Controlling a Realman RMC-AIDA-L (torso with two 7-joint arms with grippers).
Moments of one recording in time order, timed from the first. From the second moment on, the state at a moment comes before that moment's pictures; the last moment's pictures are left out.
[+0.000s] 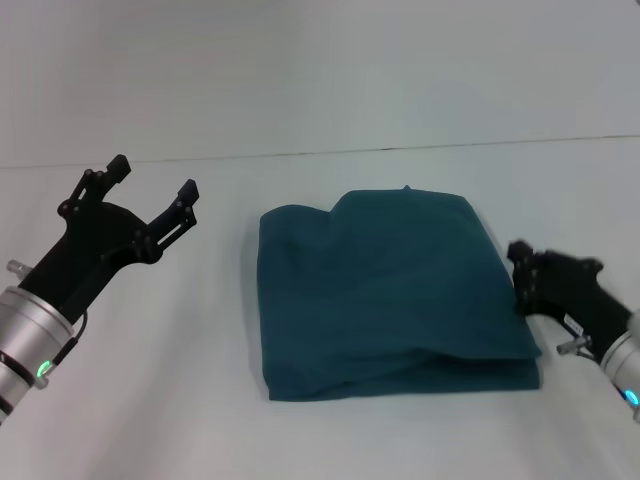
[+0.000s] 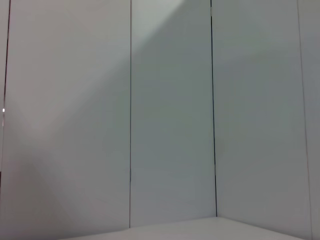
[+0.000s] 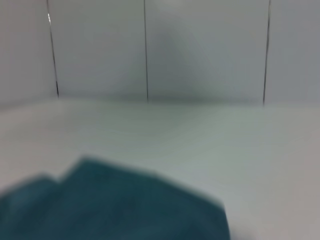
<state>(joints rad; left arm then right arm) -0.38 -2.17 1.26 0.44 0.68 1.12 -0.57 0.48 2.10 -0.17 0.01 -1.57 -1.10 0.36</state>
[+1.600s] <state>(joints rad) -0.37 -2.18 1.24 0.42 0.68 1.12 -0.52 0.78 2.09 0.20 0.05 -1.67 -0.54 0.30</state>
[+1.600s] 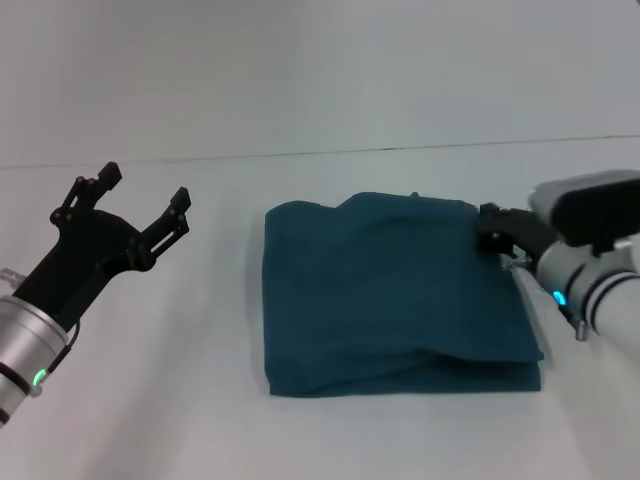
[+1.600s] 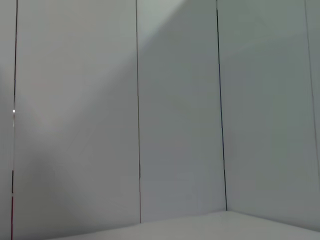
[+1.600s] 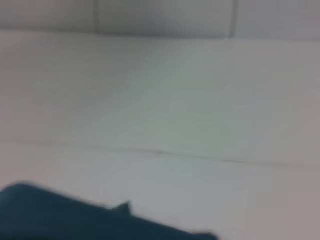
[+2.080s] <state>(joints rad) -0.38 -2.18 1.24 0.41 0.68 1.13 -0.52 0.75 2.11 0.13 0.18 -1.98 -0.89 0.29</state>
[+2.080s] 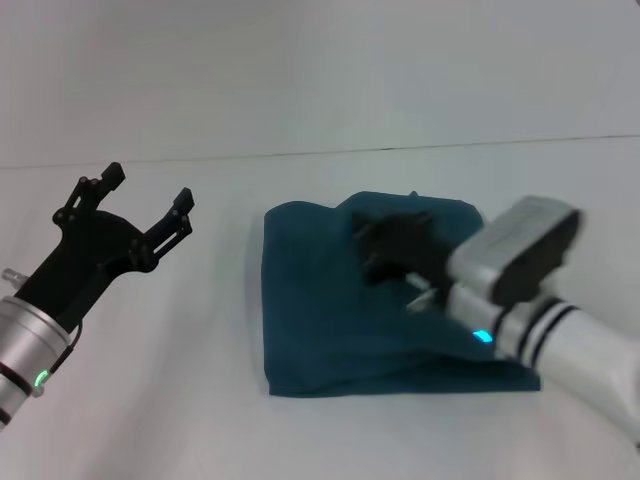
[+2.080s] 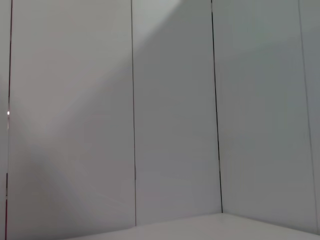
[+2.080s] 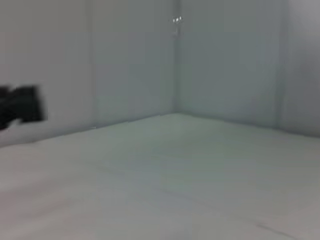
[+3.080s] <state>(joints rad) -0.38 -2.18 1.24 0.41 0.69 1.14 -0.52 0.85 2.10 0.47 0.12 -2.03 -0.45 0.30</state>
